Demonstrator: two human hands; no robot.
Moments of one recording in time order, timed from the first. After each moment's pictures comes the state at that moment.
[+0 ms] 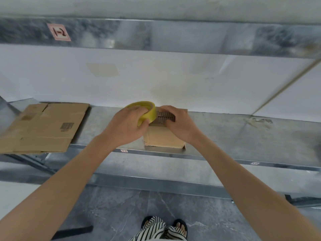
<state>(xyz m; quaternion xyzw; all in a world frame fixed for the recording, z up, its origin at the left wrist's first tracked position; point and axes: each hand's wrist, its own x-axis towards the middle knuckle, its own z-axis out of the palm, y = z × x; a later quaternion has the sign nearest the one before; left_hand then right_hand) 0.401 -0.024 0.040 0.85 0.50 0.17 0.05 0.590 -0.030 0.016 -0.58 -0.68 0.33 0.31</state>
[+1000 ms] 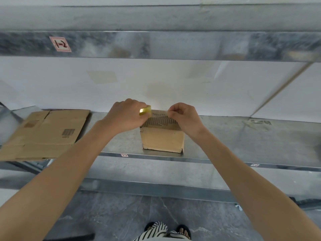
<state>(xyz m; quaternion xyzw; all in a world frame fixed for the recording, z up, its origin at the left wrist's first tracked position) 0.413 0.000 0.075 0.84 0.53 0.06 0.04 0.600 -0.024 0.033 -0.59 -0.51 0.43 0.45</state>
